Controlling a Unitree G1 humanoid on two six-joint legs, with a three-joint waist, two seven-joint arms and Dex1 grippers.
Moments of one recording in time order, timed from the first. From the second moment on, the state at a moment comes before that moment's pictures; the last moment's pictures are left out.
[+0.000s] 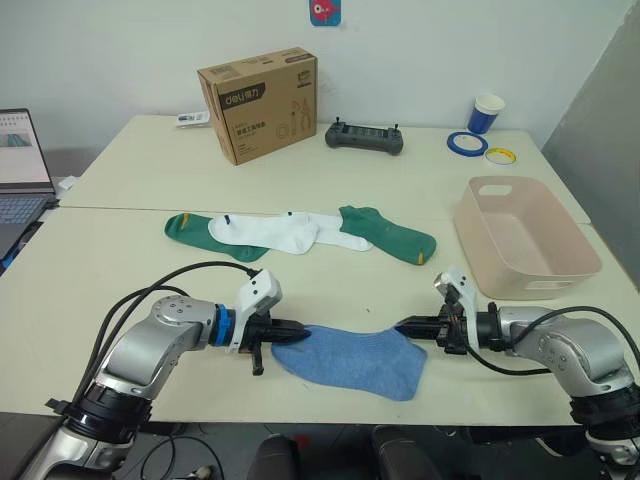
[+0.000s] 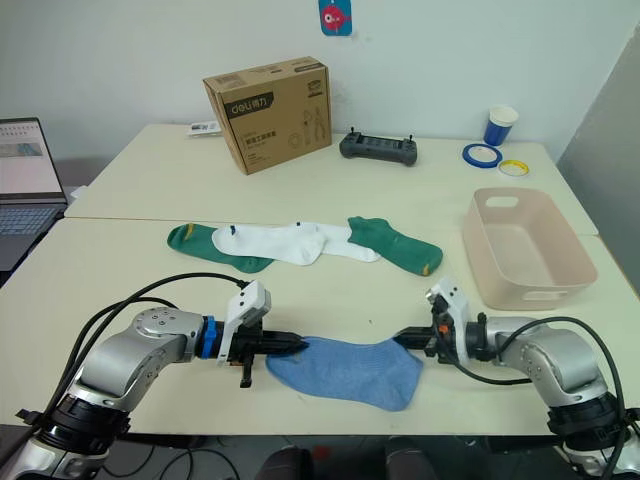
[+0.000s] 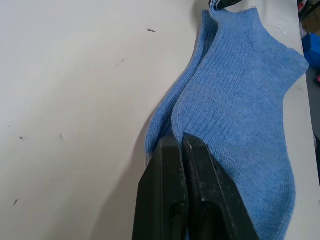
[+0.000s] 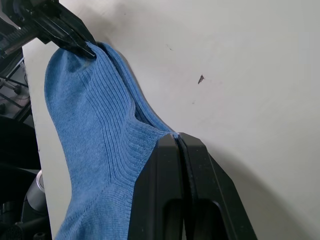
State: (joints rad) left arm -0.30 0.74 -0.17 -0.16 -0.41 0.66 -1.12; right arm -0.31 -0.66 0.10 -0.25 0.65 1.00 0.83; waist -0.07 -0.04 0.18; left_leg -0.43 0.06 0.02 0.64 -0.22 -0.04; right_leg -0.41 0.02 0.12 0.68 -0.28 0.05
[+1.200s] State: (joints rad) left arm -0.29 0.71 -0.08 -0.15 -0.47 0.65 -1.08; right arm -0.32 -0.68 0.04 -0.22 0.67 1.01 0.85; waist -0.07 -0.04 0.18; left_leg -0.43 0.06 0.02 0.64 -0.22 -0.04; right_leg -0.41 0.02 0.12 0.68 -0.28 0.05
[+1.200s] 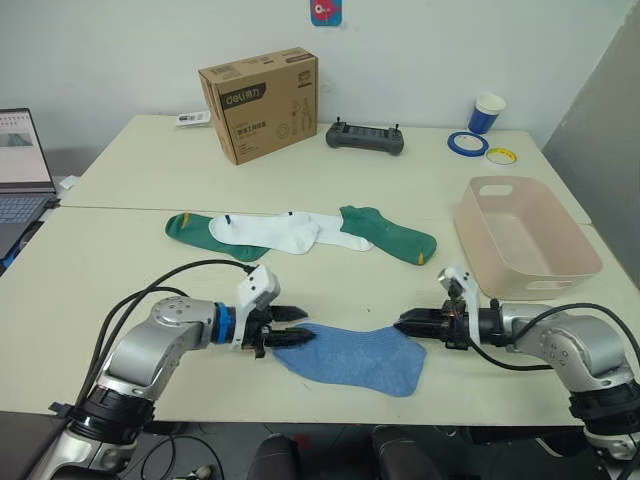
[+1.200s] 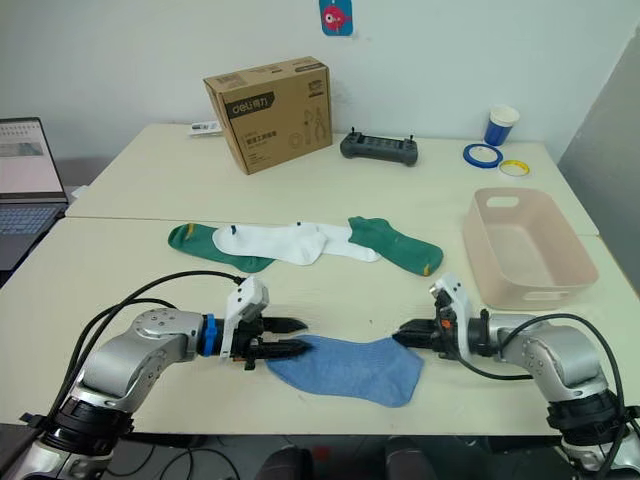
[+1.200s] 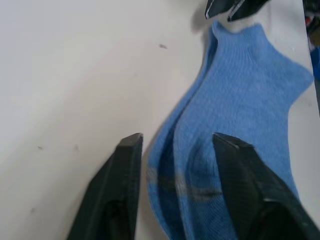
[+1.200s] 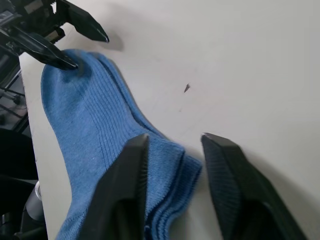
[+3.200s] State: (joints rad) left arm -0.16 0.77 -0.14 -0.13 -0.28 0.19 -1.26; right arm -0.12 -0.89 0.24 -0.29 0.30 0.32 1.23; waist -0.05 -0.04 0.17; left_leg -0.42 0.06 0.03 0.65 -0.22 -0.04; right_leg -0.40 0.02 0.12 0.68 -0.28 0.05
